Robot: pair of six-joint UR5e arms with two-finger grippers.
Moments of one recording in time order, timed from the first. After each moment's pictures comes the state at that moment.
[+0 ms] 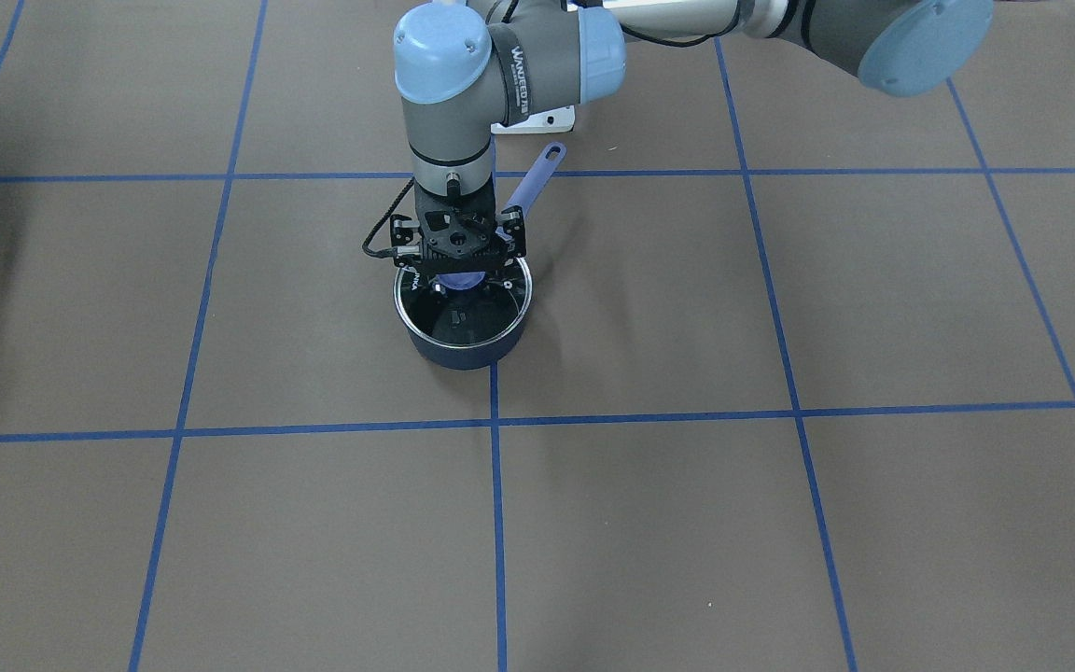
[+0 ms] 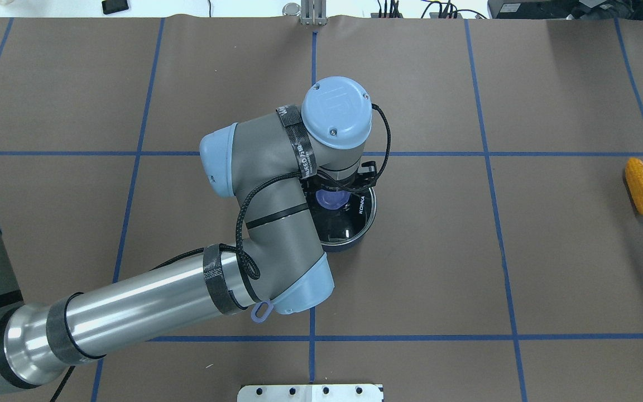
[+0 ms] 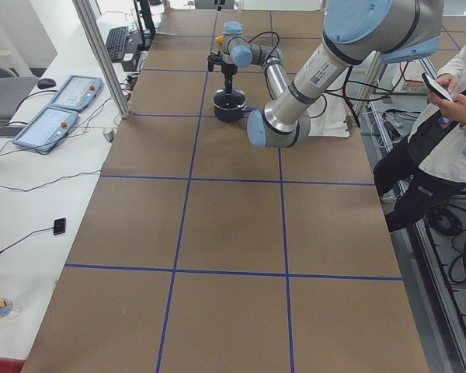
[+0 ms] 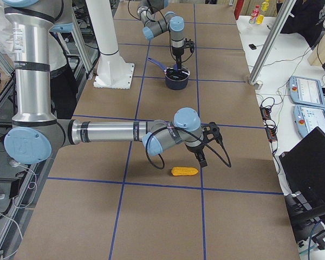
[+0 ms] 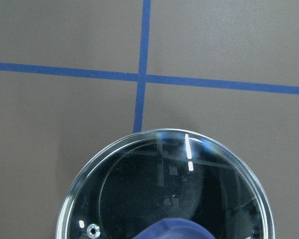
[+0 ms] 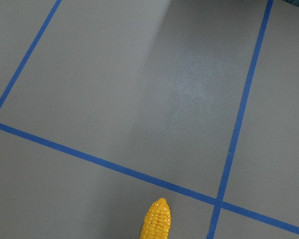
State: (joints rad) left arm -0.50 -2.59 -1.44 -1.48 -1.81 -1.30; right arm 1.48 -1.60 1.64 -1.09 2.36 0.11
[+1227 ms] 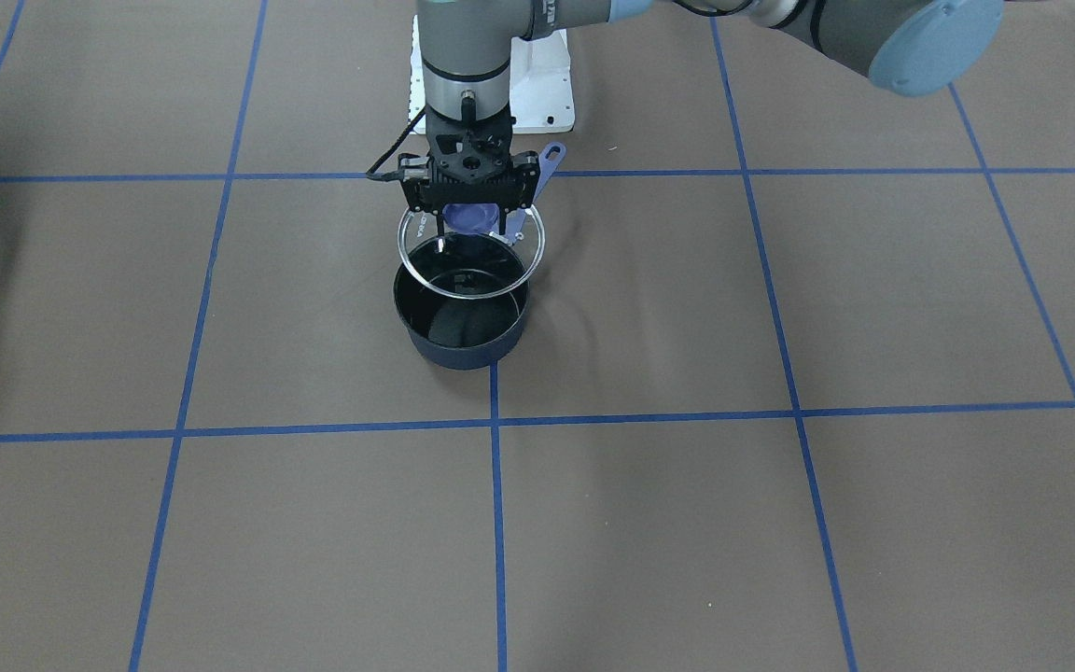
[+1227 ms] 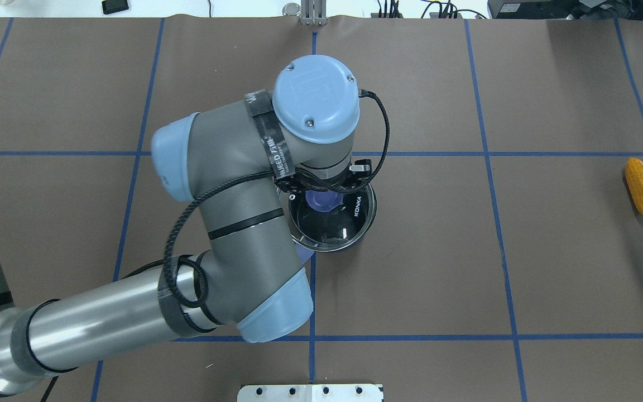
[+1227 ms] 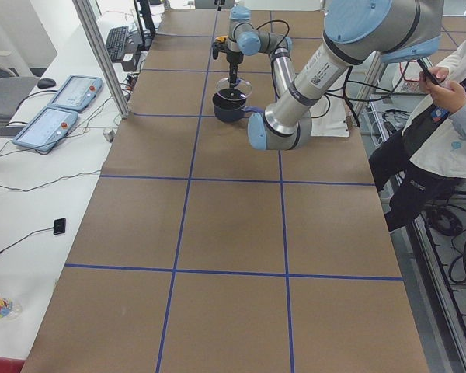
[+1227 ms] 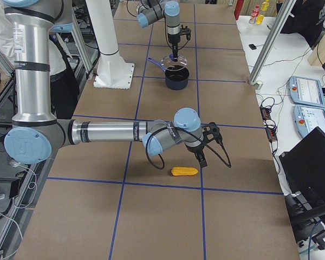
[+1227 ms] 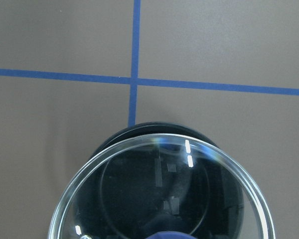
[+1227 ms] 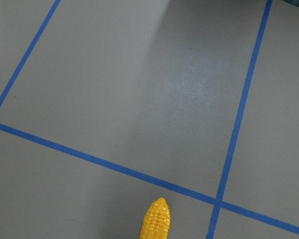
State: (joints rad) left arm -0.51 -2.52 -1.75 -1.27 -1.81 -1.24; right arm 1.48 -1.60 1.64 -1.09 2.35 0.11
